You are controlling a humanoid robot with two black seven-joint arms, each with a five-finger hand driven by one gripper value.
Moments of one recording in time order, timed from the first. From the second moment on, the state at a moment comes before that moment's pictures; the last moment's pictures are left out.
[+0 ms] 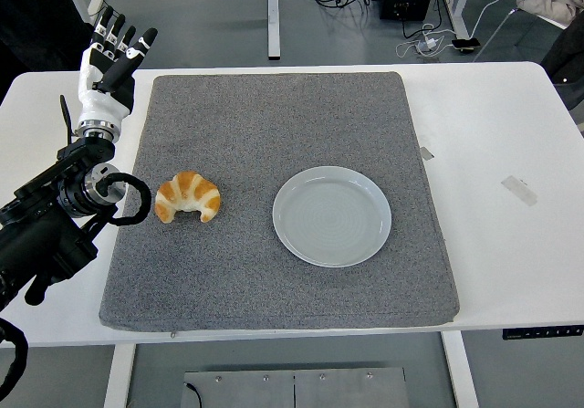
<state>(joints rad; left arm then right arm) -0.86 0.14 -0.69 -0.55 0.00 -0.04 -0.61 -0.10 0.00 0.06 0.17 -0.09 -0.05 0.23</state>
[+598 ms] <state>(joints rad) -0.93 0.42 -0.34 -0.82 0.01 -0.04 -0.61 -0.10 0.00 0.06 0.17 -0.09 -0.05 0.23</state>
